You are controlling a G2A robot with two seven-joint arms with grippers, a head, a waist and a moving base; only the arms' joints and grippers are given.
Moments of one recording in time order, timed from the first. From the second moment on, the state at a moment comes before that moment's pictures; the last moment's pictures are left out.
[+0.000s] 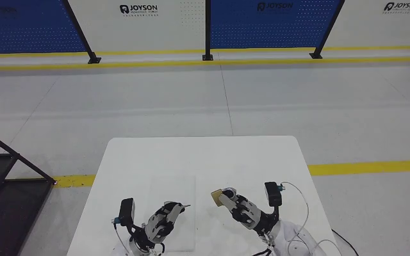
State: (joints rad) left arm 1.90 -1.12 -1.23 -1.63 1.14 -0.99 0.83; right arm -1.79 -1.20 1.19 -1.75 -0.53 -0.92 0.06
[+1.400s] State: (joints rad) left arm 1.81 -1.18 -1.05 -1.61 0.93 -0.99 0.83; right arm -1.79 -1.26 1.04 -1.72 -0.74 -0.87 -0.38
